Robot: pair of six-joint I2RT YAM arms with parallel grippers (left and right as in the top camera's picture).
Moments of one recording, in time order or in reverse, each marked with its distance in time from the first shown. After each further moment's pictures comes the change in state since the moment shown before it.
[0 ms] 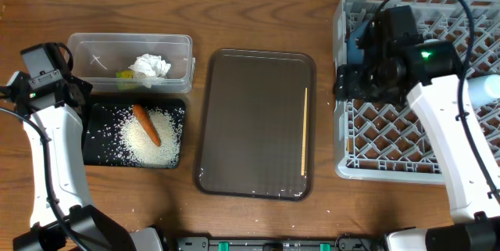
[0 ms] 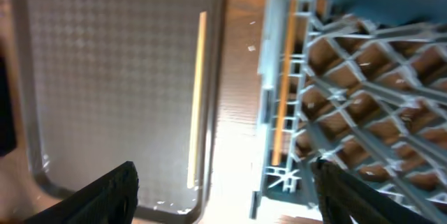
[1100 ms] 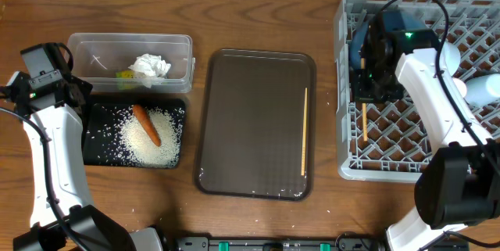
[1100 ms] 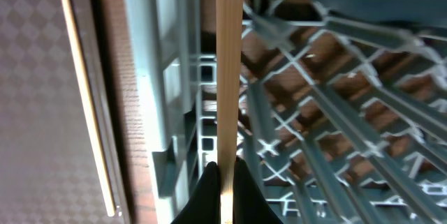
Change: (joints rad) left arm 0.000 0.000 0.000 0.000 0.000 0.000; right arm -0.119 0.239 -0.038 0.030 0.117 -0.108
